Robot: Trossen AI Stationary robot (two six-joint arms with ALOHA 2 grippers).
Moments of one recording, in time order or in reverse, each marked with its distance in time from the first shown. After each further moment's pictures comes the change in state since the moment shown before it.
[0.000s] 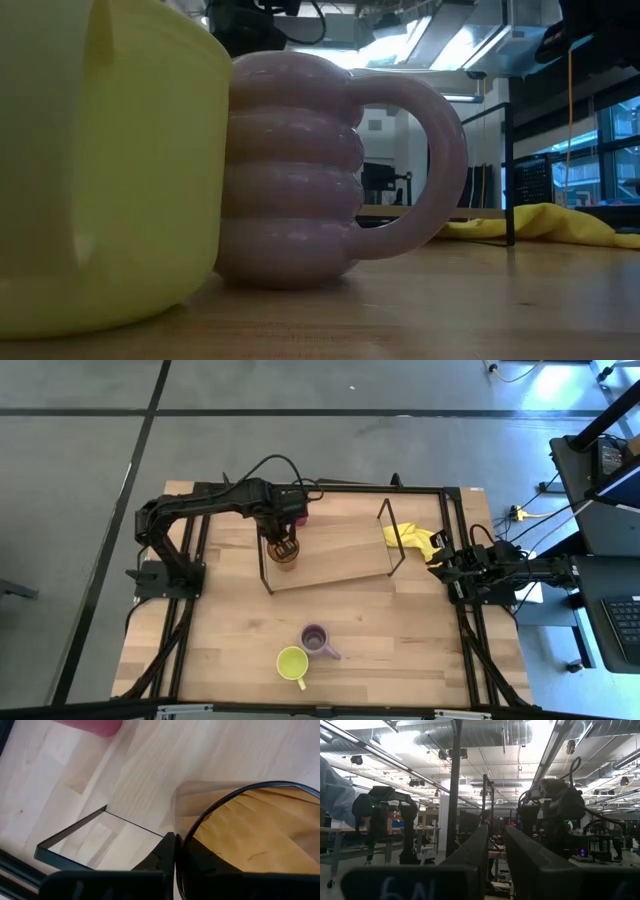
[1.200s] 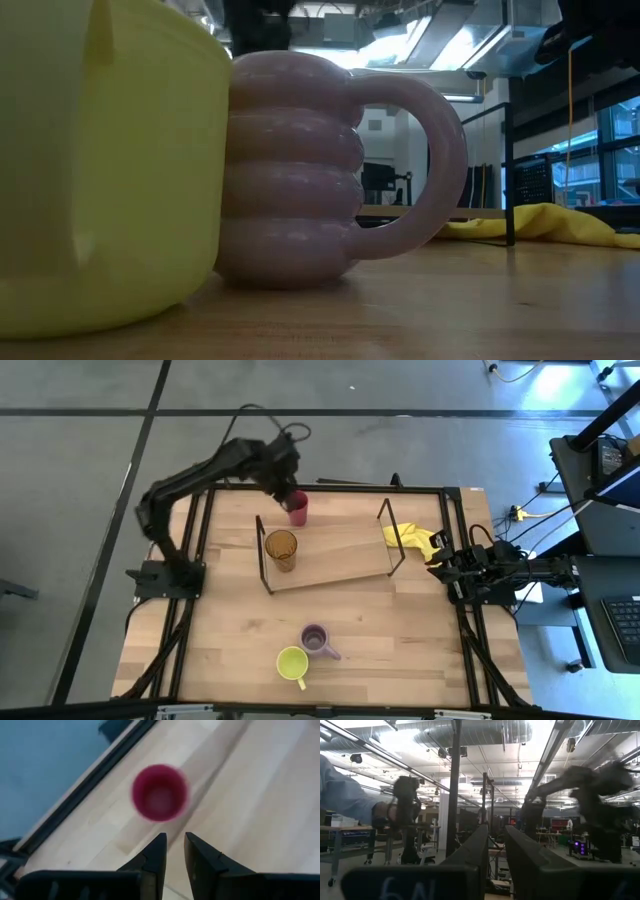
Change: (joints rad) left arm 0.314 0.064 0.215 0.093 0.014 0.168; right arm 0.000 -0.001 0.000 -0.010 0.000 0.000
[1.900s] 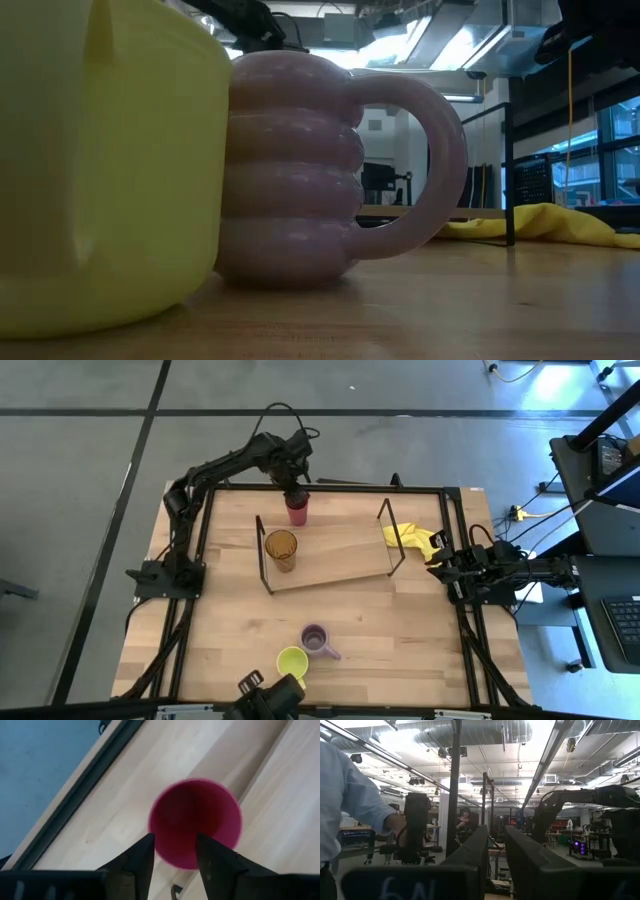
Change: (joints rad) left arm 0.107 0.234 0.035 0.061 0.070 0.163; right arm 0.000 0.001 0.000 0.000 0.000 0.000
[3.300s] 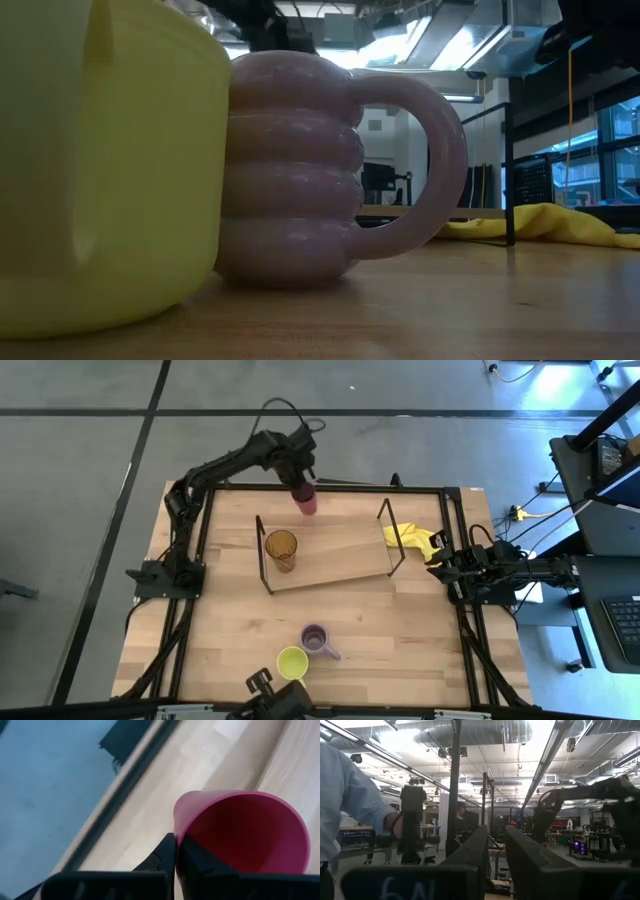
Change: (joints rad) left arm -0.033 0.000 0.104 0.020 -0.062 0.070; right arm 0.000 0.000 0.000 0.000 0.000 0.000
